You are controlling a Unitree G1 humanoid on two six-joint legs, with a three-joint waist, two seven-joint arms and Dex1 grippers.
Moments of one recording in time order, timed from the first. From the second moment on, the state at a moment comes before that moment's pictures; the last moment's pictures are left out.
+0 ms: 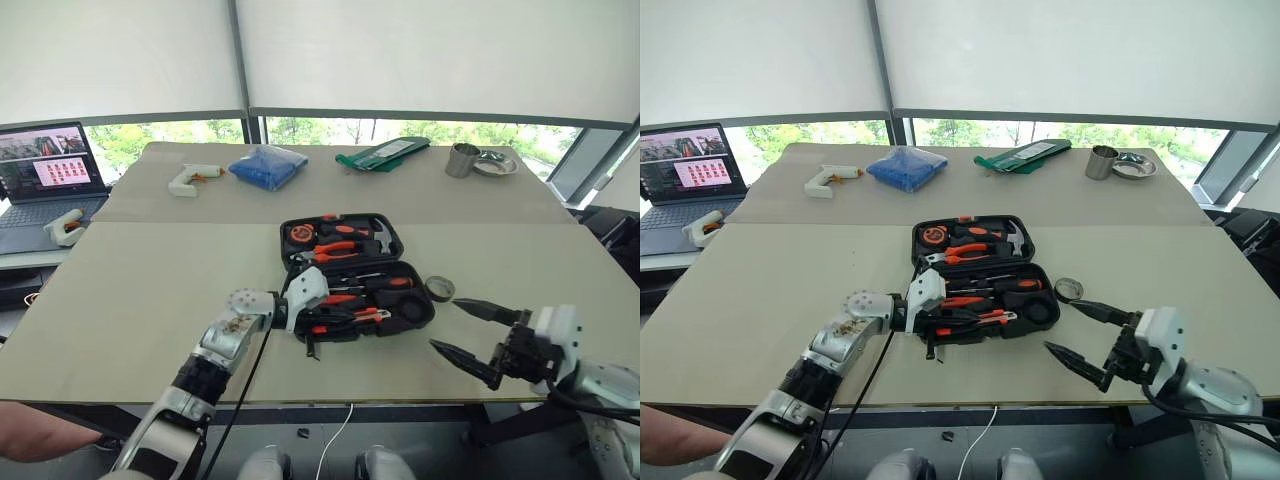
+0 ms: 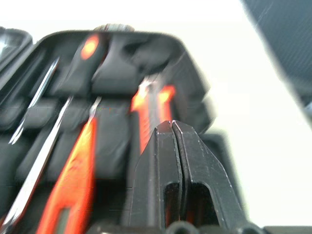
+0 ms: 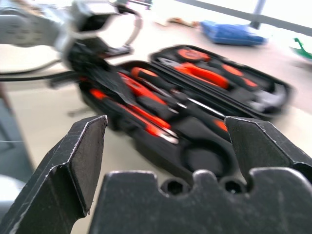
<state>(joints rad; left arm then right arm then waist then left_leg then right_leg) -0.49 0.30 -0.20 0.25 -0.27 0.09 -1.15 0.21 -0.66 -0.38 -0.24 0.53 0.02 1.01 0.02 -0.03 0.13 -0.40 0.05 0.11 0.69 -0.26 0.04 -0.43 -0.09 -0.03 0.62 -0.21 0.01</state>
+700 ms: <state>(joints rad) -0.20 0.69 0.18 -0.05 -0.57 0.13 -1.29 -0.02 -0.98 -0.35 -0.04 0.43 0.21 1.02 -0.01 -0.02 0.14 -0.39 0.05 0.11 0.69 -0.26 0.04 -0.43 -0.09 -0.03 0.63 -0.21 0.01</state>
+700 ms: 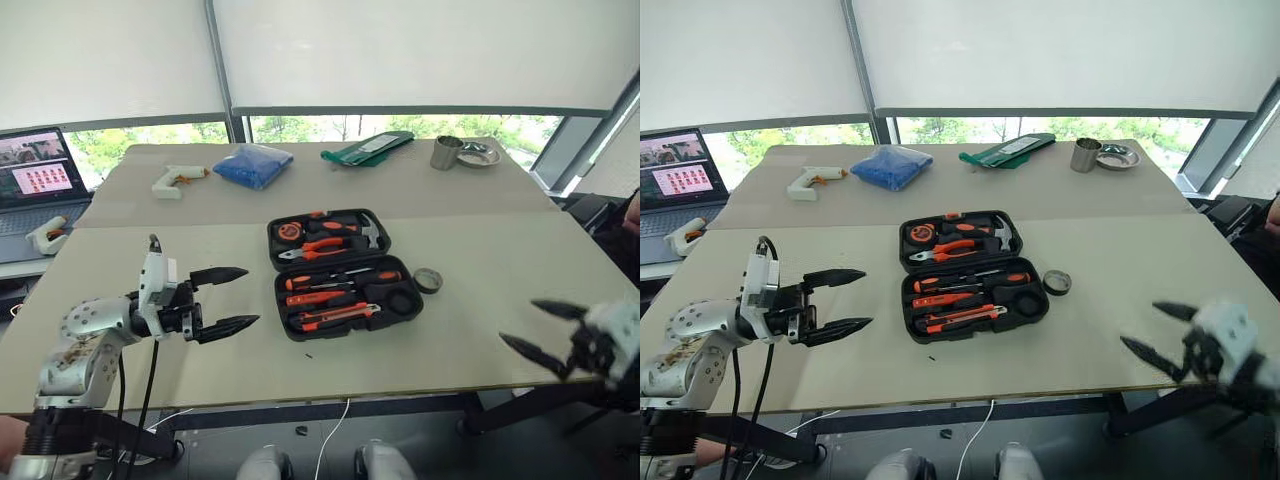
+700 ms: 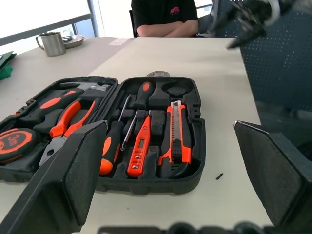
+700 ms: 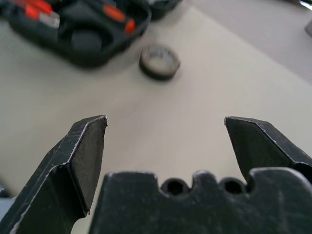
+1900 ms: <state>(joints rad) -0.16 0.60 0.11 -0.15 -0.60 0.17 -1.25 -0.82 -0.88 0.29 0.67 -0.05 0.07 1.38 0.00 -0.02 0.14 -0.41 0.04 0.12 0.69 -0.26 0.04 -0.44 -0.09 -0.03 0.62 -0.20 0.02</state>
